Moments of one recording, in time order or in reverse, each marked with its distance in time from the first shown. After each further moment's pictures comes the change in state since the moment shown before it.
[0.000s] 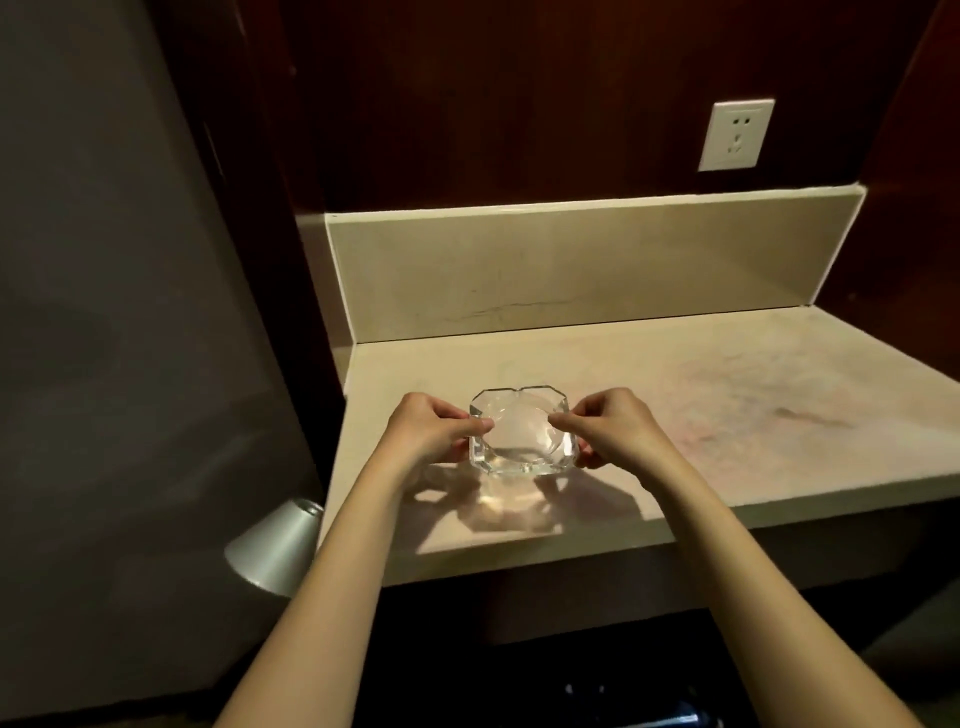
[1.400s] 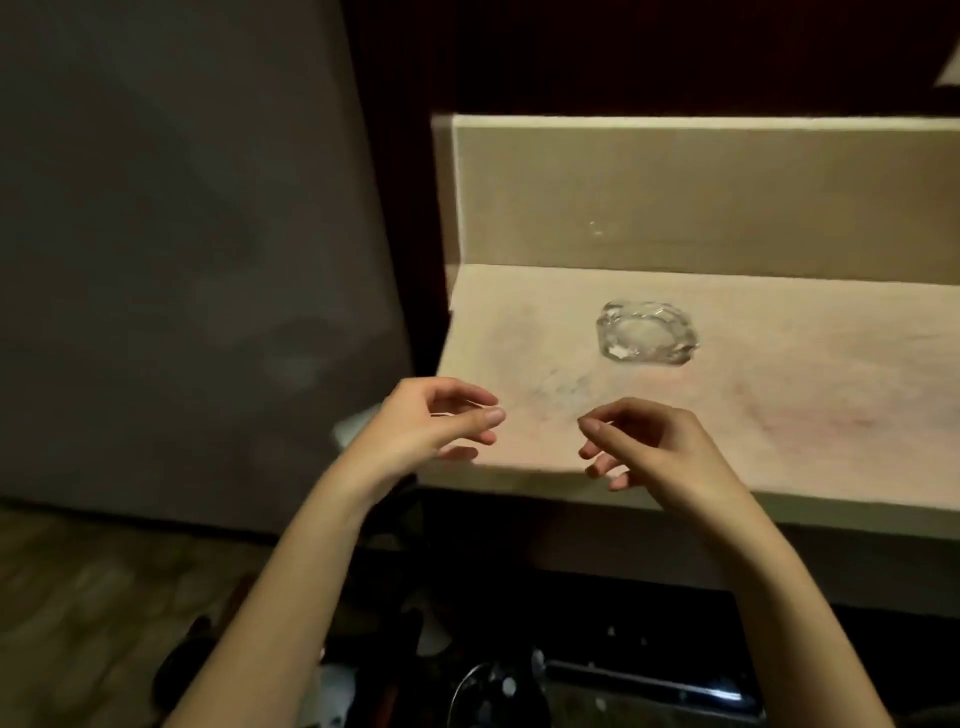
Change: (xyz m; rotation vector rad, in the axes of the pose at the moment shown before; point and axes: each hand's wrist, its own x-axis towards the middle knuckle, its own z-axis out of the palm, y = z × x) left_hand -0.100 -0.047 -0.069 -0.132 0.001 0.032; right_hand -0.076 -0.008 0.056 0.265 -0.352 -0.144
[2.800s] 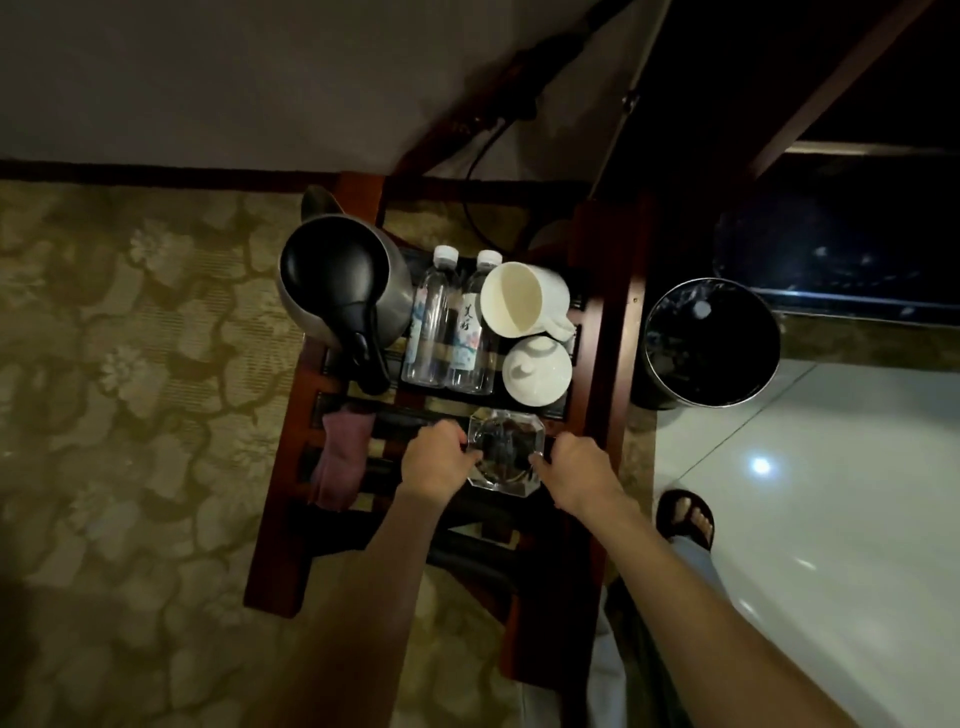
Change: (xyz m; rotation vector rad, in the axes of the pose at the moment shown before) left_hand -0.176 -0.666 -0.178 0.821 -0.079 -0.822; right_hand -0.157 0.485 0.512 -0.687 -0.455 0.811
